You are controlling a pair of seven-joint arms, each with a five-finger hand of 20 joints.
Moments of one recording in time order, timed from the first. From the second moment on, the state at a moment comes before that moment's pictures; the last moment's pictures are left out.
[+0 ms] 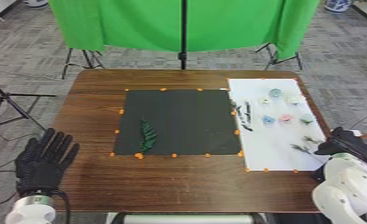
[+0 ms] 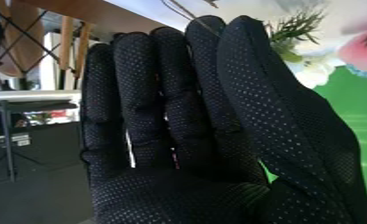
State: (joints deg) left arm 132.0 -61.4 -98.2 -123.2 1.3 19.9 23.4; right arm -110.9 -54.2 90.9 -116.6 -133.6 -6.7 53.8
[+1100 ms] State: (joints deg) left arm 132.6 -60.9 -96.9 -123.2 0.9 19.9 22.6; right arm -88.5 -53.0 66.5 -124.3 -128.2 -5.9 48.2
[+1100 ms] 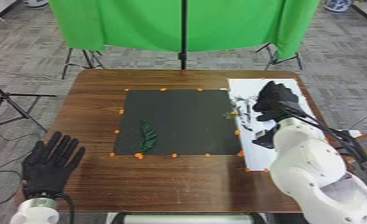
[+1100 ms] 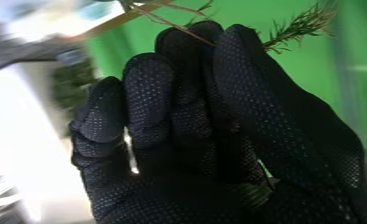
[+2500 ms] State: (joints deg) left arm 128.6 -56.5 -93.2 -122.1 0.6 21.4 21.4; right arm -77.7 -73.0 43.6 -108.9 -125.4 -3.0 51.5
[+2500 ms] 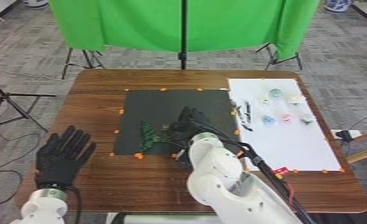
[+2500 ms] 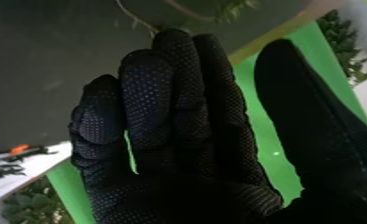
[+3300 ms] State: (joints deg) left arm 130.5 -57.9 -94.3 -122.4 1.0 22.3 21.0; right arm -82.7 -68.3 45.9 -117.1 -124.0 -27.0 40.7
